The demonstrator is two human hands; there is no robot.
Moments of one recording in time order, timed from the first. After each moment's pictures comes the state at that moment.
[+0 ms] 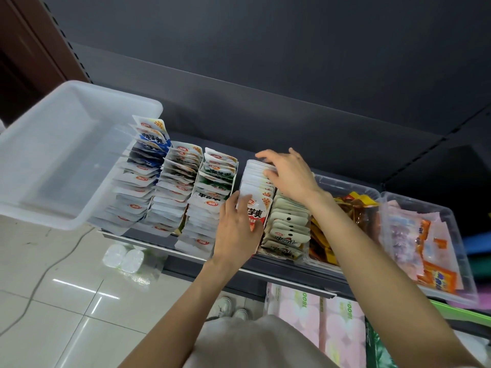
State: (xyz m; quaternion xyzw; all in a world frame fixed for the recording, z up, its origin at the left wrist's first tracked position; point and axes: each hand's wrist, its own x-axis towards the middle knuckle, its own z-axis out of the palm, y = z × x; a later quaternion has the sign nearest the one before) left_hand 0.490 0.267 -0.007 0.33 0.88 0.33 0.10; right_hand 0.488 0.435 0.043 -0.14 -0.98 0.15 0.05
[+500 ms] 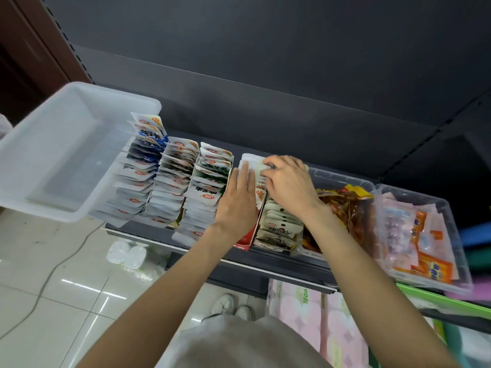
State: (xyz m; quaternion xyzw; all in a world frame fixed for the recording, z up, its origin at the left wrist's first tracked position) left_hand 0.473 0.294 0.011 0.43 0.90 0.00 0.04; right_hand 0.524 0.419 0.036 -0.12 -0.99 0.02 0.07
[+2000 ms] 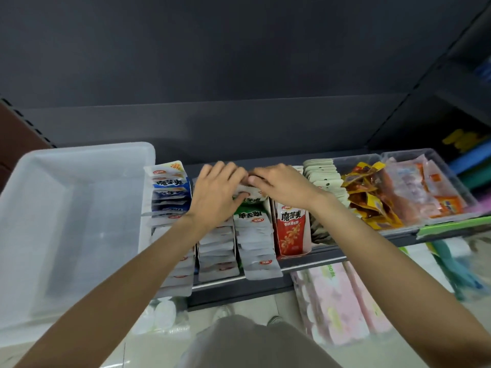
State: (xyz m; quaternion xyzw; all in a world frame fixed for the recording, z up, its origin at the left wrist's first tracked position) left_hand 0.292 0.239 0.021 0.67 0.70 0.20 -0.14; right_hand 0.435 0.351 0.055 -0.23 -0.96 0.18 0.01
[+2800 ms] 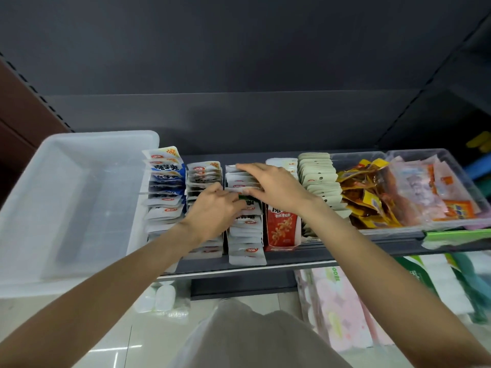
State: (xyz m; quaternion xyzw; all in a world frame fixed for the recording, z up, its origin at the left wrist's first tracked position) left_hand 0.328 0.207 0.003 0.75 0.65 0.05 -0.13; right_hand 0.457 0.344 0.035 -0.17 -0.97 0.17 0.06
